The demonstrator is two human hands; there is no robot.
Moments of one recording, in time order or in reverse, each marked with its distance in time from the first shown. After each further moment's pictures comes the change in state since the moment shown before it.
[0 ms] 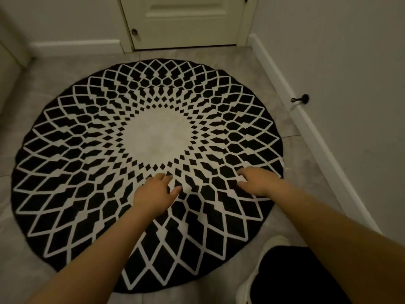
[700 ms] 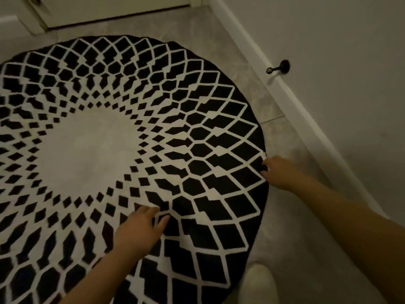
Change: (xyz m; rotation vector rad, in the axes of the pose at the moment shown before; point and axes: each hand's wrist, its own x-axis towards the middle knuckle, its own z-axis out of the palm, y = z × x) left_hand 0.117 0.085 0.103 -0.097 -0.183 0.055; right_hand 0.136 0.224 0.038 0.180 0.072 0.258
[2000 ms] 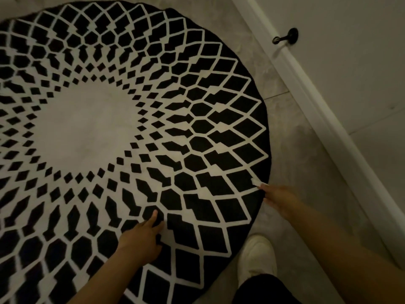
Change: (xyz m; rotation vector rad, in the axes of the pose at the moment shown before) left_hand -0.033 -0.034 0.053 0.421 -0.452 0.124; right_hand -0.063 -0.009 0.098 1.315 -0.100 0.724
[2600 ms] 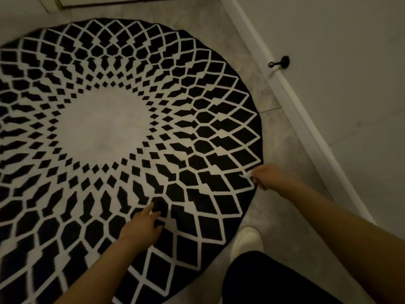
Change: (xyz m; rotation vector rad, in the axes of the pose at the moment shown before) left_hand -0.036 -0.008 0.003 -0.300 0.181 -0.059; right_hand -0.097 -0.052 0.005 -0.753 -0.077 -0.428
